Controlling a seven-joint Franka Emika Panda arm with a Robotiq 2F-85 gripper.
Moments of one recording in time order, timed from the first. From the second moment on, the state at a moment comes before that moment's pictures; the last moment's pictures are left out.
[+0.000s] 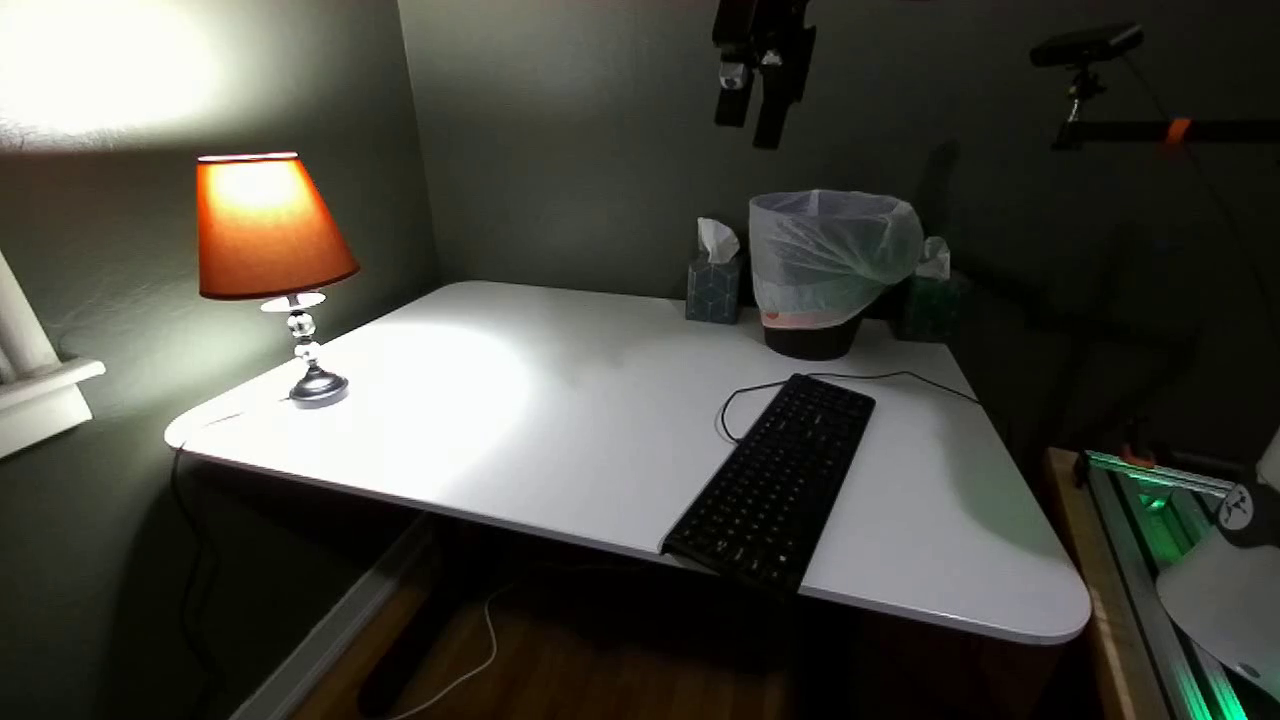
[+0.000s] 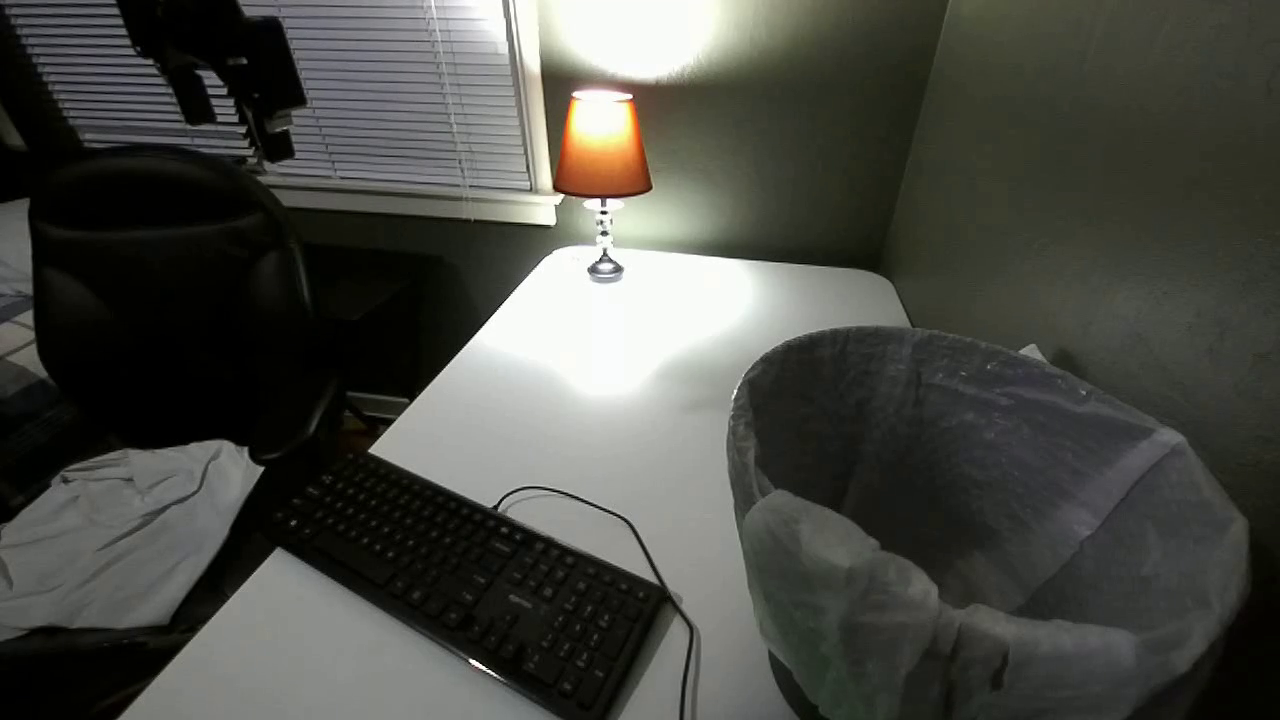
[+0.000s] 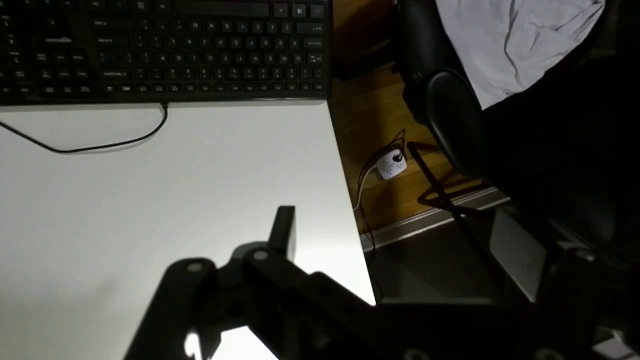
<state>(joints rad) 0.06 -0.40 -0.03 -2.25 0.21 1.96 0.00</state>
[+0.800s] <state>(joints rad) 0.06 -0.37 -0.03 -2.25 0.20 1.96 0.00</state>
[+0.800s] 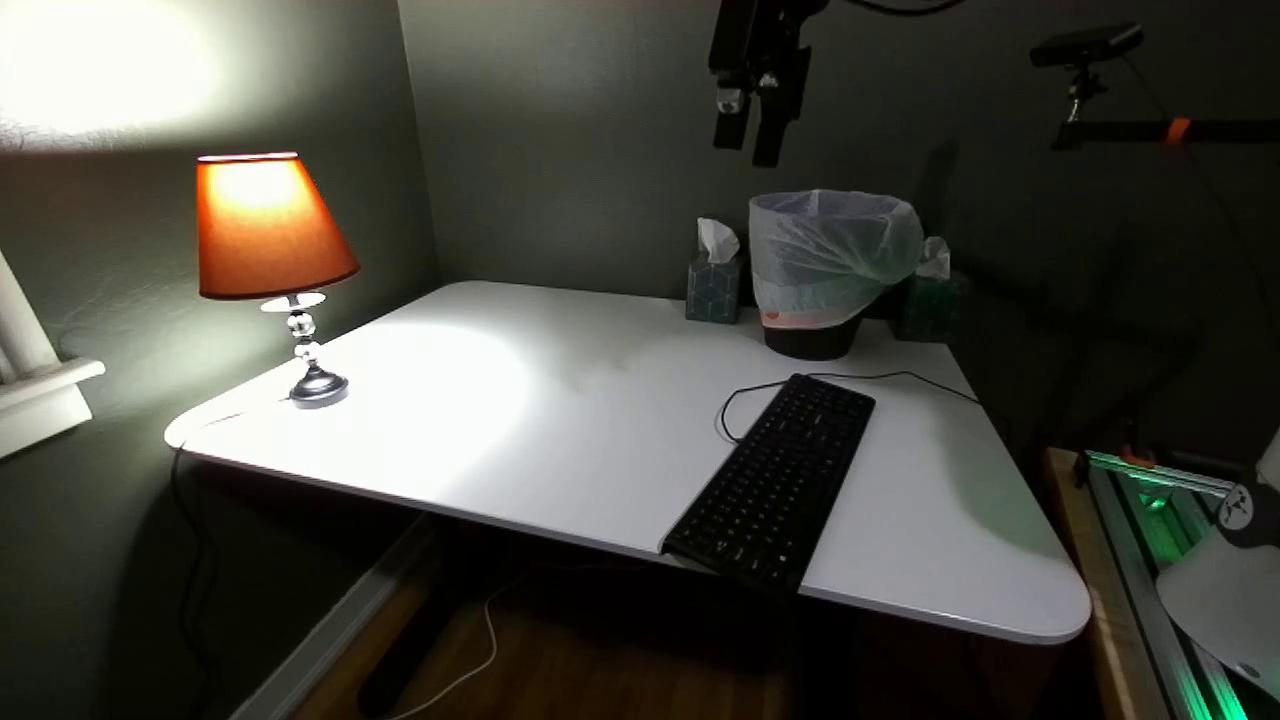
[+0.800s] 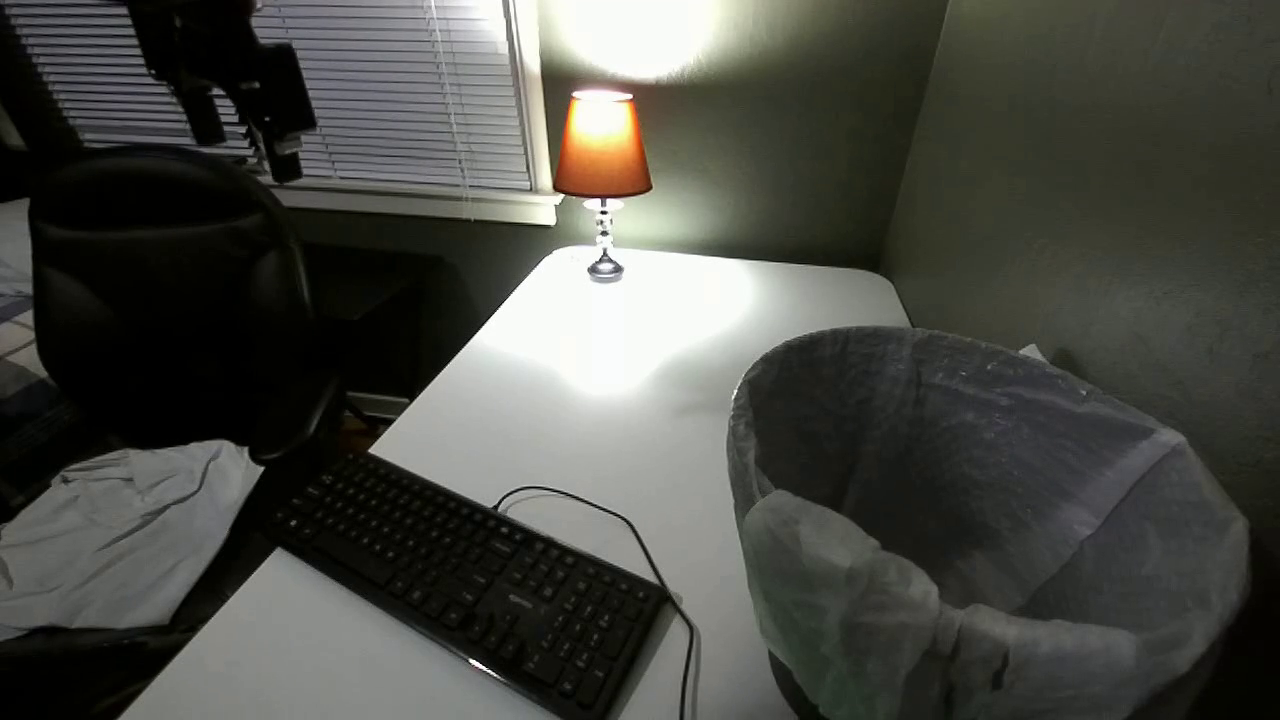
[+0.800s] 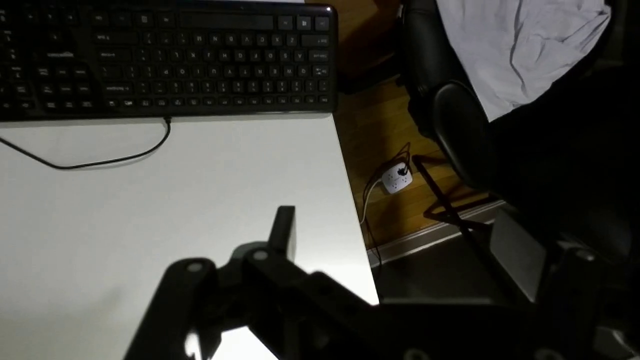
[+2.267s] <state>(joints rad) 0.06 0.11 0.02 -2.26 0.20 1.97 -0.03</state>
